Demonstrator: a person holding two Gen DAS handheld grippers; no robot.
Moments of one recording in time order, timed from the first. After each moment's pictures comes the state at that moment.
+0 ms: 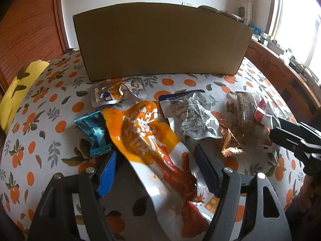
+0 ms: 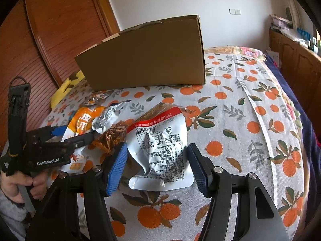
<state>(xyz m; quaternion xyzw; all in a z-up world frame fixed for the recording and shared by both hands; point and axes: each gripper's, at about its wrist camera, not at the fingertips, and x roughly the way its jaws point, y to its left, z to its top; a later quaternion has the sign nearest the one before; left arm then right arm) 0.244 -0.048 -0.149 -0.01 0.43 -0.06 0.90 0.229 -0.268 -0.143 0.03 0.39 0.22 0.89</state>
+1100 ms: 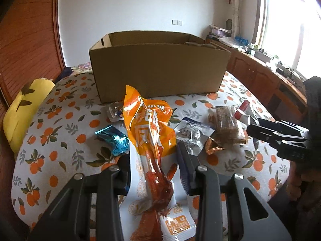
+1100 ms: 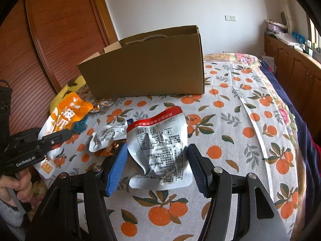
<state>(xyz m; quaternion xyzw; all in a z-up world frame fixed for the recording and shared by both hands) 0.196 -0.034 -0.102 0.00 0.36 -0.09 0.93 0.217 -0.262 -0.128 0.03 0.37 0.21 0.91</state>
